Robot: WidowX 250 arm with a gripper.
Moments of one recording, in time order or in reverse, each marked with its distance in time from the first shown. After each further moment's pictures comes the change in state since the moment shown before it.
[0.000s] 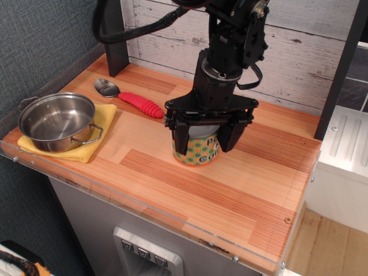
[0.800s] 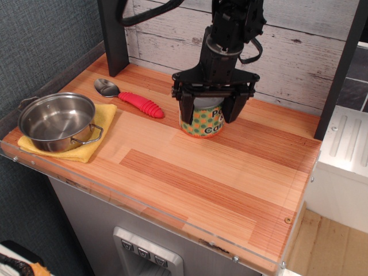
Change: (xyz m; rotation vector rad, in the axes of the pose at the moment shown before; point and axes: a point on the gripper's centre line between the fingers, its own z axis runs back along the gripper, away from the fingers) arm 0.048 -0.017 0.003 -0.022 -0.060 -0.029
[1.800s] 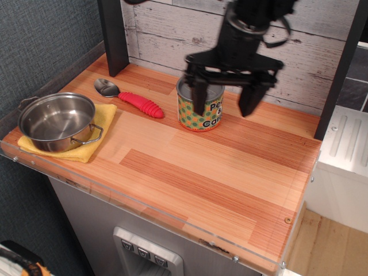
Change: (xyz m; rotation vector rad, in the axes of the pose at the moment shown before) arm -0.049 -0.015 0.054 0.011 -0.013 -0.095
